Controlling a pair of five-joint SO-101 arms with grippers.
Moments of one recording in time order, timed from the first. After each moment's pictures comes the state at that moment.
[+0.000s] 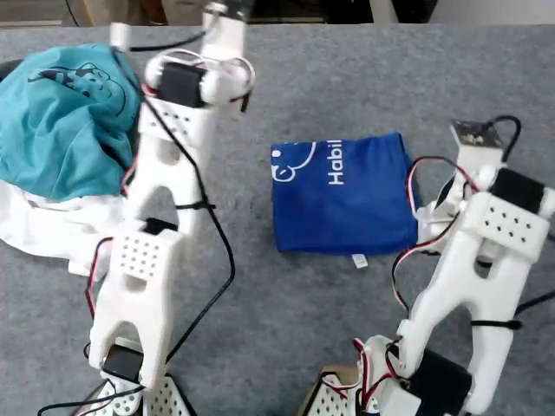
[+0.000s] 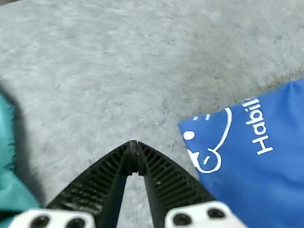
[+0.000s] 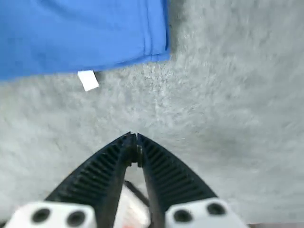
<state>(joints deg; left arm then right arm) 13.4 44.7 -86.0 100.3 -10.0 24.3 -21.4 23.8 92.7 7.3</state>
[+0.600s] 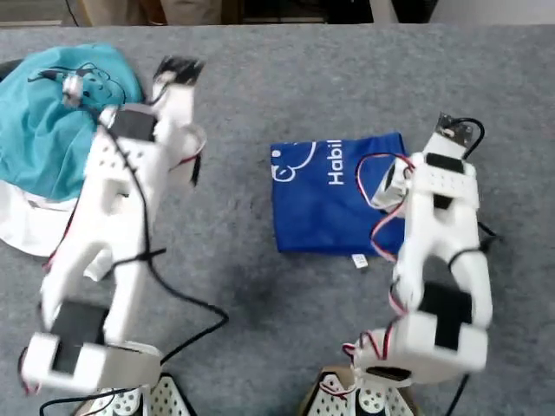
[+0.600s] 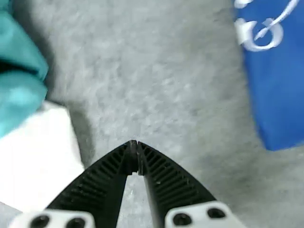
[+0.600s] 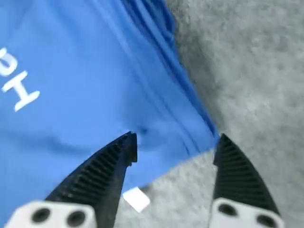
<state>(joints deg) 5.5 -8.0 6.5 82.8 -9.6 11.9 4.4 24.9 62.2 -25.9</state>
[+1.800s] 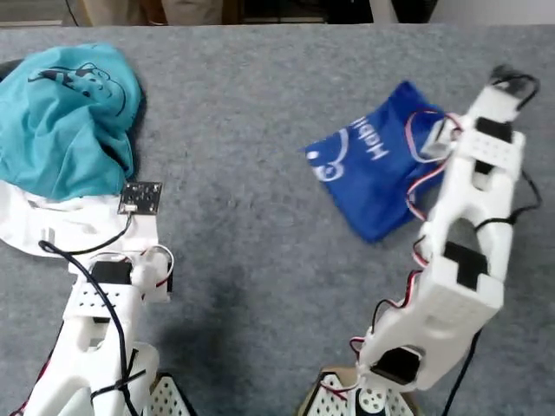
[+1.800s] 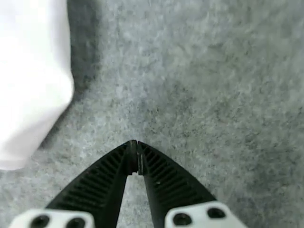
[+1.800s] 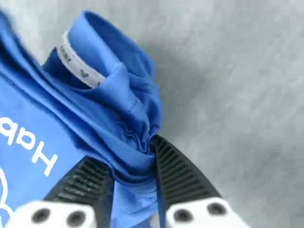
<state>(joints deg) -1.4 -49.2 75.3 51.7 -9.7 22.2 24.0 -8.7 55.8 -15.1</state>
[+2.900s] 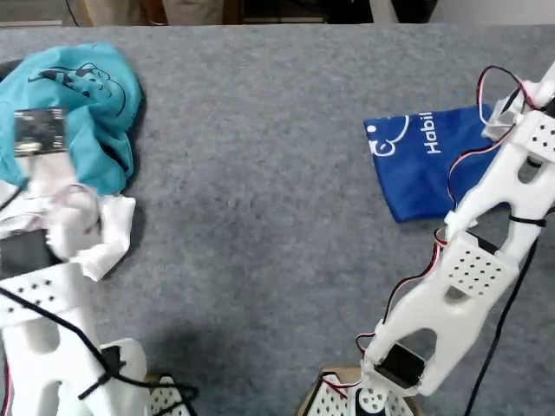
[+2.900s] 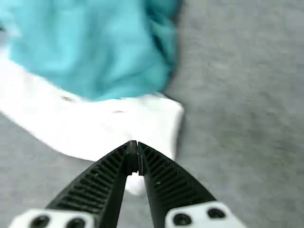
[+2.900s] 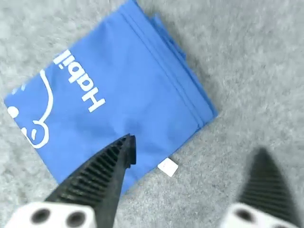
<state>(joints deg) -23.2 -48.5 36.7 70.1 -19.6 29.1 45.1 -73.6 100.5 -6.5</state>
